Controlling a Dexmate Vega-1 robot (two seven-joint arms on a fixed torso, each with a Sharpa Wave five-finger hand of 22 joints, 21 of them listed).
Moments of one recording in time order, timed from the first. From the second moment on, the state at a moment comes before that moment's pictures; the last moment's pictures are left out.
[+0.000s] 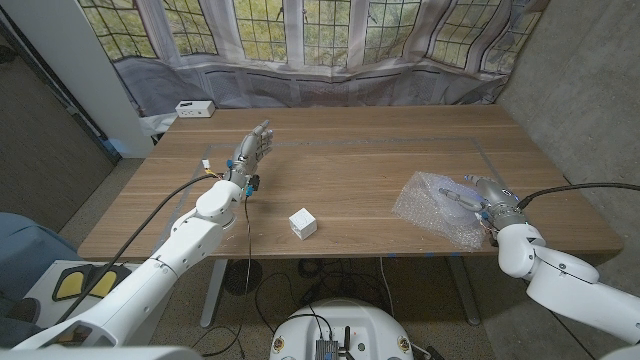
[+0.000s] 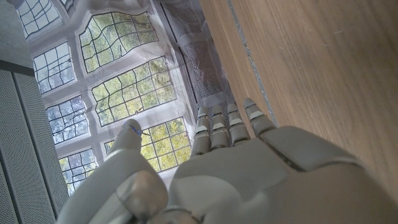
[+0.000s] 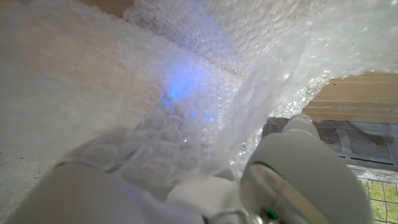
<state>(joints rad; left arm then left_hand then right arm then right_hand) 0.96 0.59 0.34 -1.61 -0.57 -0.10 0.24 0.17 0.03 0.43 -0.13 0.18 0.31 0.09 0.20 0.18 0.25 0.09 0.22 0.21 0.19 0.12 0.19 0.18 0.13 0.17 0.20 0.18 -1.39 -1.07 -0.28 -2.16 -0.10 -0.72 -0.47 0.47 -0.03 0.02 0.08 0.20 0.24 0.03 0.18 0.20 0.20 0.13 0.18 0.24 0.08 0.08 0.18 0.35 0.21 0.04 0.33 0.17</state>
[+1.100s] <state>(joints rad) 0.96 0.58 0.34 -1.60 -0.57 -0.11 0.23 0.17 0.04 0.43 -0.13 0.18 0.31 0.09 0.19 0.18 0.26 0.09 0.22 0.21 0.19 0.13 0.19 0.18 0.13 0.17 0.20 0.18 -1.46 -1.00 -0.14 -2.17 -0.04 -0.45 -0.53 0.43 -0.01 0.01 0.09 0.21 0.16 0.06 0.19 0.19 0.16 0.12 0.19 0.21 0.13 0.07 0.21 0.31 0.31 0.02 0.32 0.17</state>
